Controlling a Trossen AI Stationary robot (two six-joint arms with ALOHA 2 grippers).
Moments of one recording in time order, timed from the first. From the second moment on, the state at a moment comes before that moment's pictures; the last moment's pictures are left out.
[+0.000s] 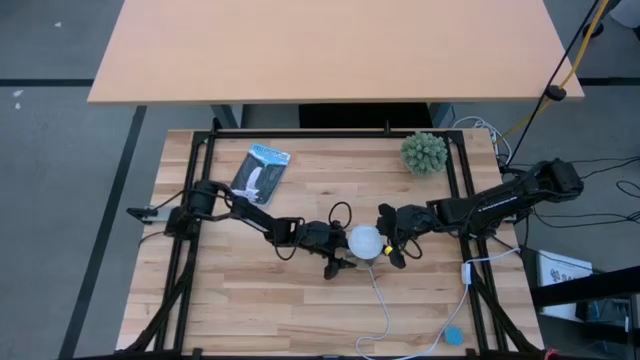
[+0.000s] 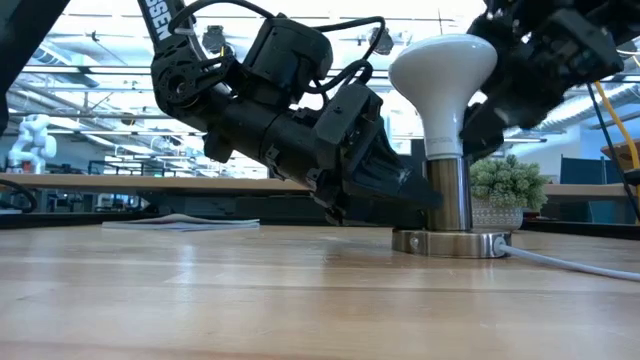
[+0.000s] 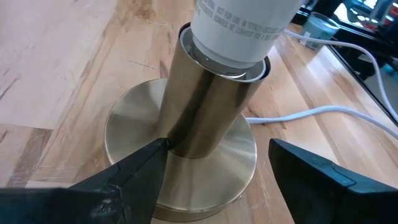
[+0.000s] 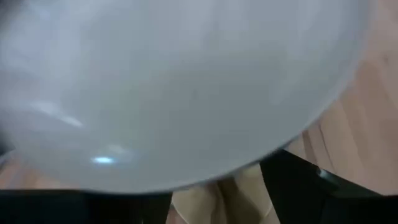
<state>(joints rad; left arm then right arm) -0.12 2.15 1.01 0.67 0.15 -0.29 0.15 1.23 0.49 0.16 -0.08 0.23</state>
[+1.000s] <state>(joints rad) -0.12 2.15 1.01 0.68 -0.23 -0.47 0.17 1.34 0.49 0.26 0.17 0.31</state>
